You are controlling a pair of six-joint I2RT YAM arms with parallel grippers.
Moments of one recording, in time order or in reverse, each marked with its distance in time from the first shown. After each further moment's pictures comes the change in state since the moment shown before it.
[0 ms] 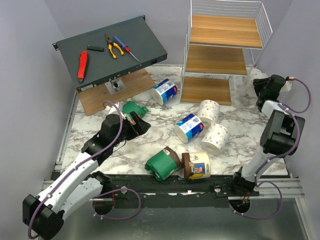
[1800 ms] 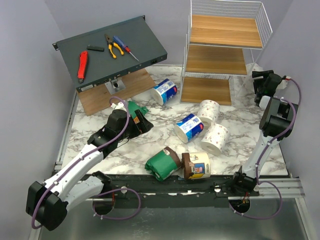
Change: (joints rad) left arm 0.000 0.114 0.035 -0.015 0.013 0.005; right arm -0.022 0.300 0.214 0.173 -0.062 0.131
